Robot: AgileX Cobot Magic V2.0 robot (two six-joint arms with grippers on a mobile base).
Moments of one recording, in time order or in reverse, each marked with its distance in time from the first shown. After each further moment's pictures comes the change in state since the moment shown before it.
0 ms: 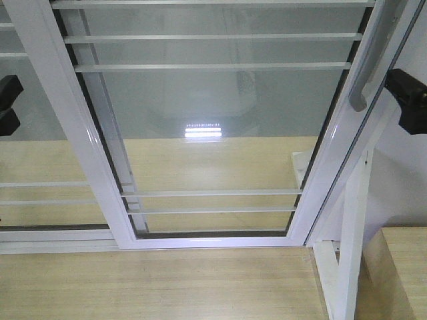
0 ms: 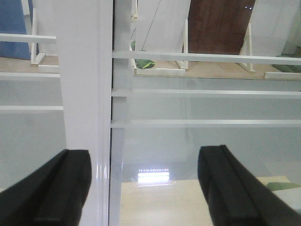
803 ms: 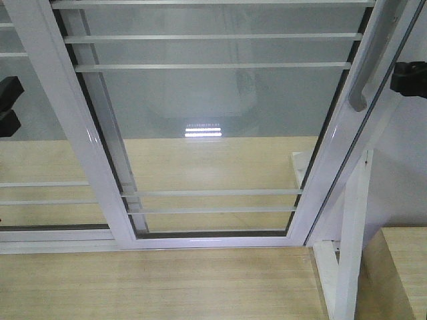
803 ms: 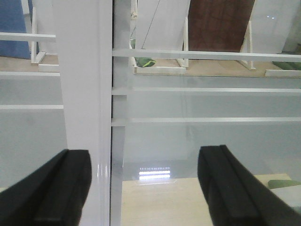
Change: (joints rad) left arm 0.000 0.000 0.000 0.000 0.006 0.008; right arm -0.179 0.511 -0.209 -0.023 -0.112 0.001
